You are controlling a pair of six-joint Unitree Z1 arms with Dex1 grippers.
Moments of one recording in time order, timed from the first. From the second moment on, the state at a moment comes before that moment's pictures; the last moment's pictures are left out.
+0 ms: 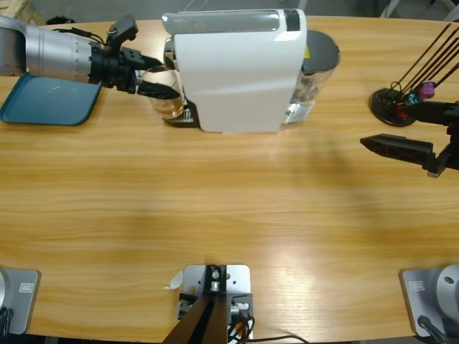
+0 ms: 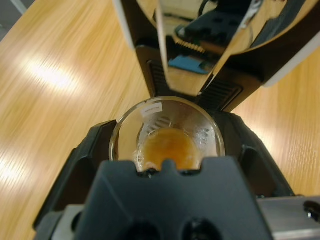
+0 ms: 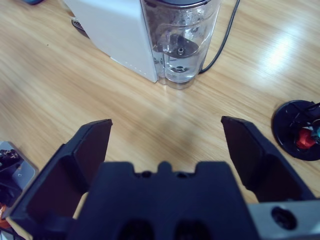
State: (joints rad) arm 0 -0.38 1.90 -0.95 -0.16 -0.60 0.56; arm 1 0.54 1.01 -0.59 0.25 0.10 0.02
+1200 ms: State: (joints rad) arm 0 0.06 1.65 -0.61 -0.42 -0.11 0.21; arm 1 0.54 1.02 -0.58 0.25 0.10 0.02
